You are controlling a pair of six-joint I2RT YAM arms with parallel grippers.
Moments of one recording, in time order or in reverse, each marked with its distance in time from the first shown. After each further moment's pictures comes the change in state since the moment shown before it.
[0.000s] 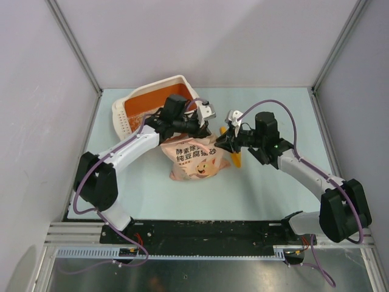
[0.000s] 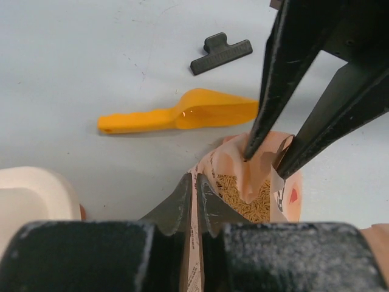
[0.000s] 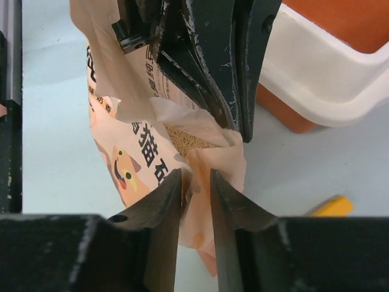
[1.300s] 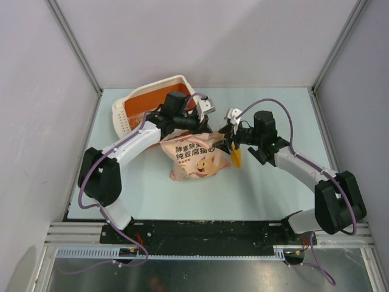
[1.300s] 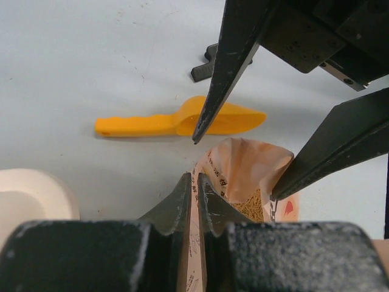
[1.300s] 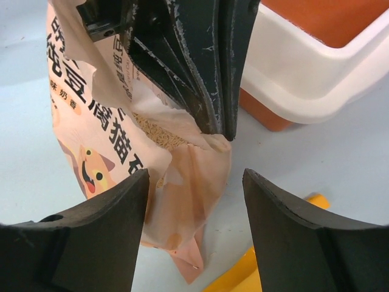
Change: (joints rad) left arm 0.025 0.057 0.054 0.008 0.045 -0.072; right arm -0.018 0.067 0.000 0.087 0.055 -0.039
